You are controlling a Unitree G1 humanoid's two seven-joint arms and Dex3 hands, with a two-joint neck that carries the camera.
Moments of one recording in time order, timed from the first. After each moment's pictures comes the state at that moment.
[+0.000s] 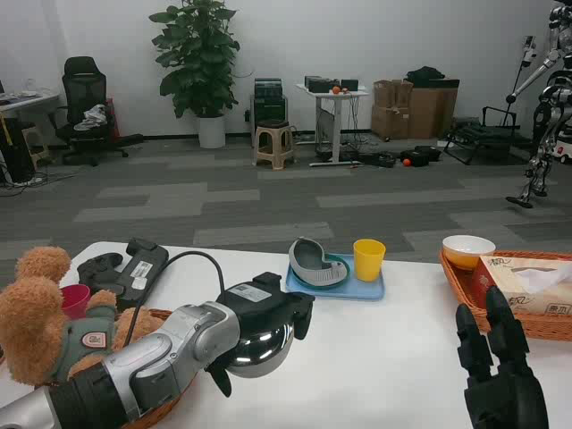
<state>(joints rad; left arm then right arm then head) -0.78 0.56 -0.68 0.14 0.58 0.20 -0.23 -0.28 -0.41 0.46 0.48 0.74 -0.97 -0.15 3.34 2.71</state>
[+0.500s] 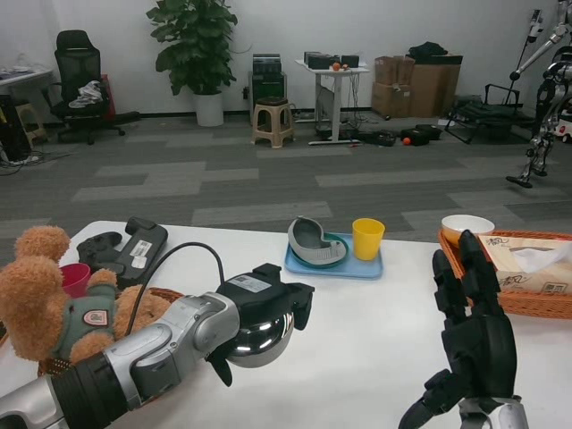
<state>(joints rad) -0.73 0.55 -0.68 0.12 0.57 0.21 -0.24 -0.41 -0.41 0.49 0.50 0.70 -0.94 -0.15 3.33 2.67</state>
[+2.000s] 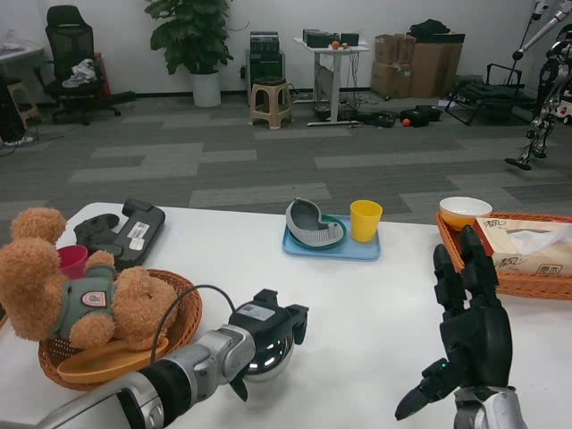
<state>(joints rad) -0.81 0.18 -0.66 1.04 0.69 -0.11 0.19 -0.39 -0.41 0.50 0.52 0.72 -0.94 -0.15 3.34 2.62</state>
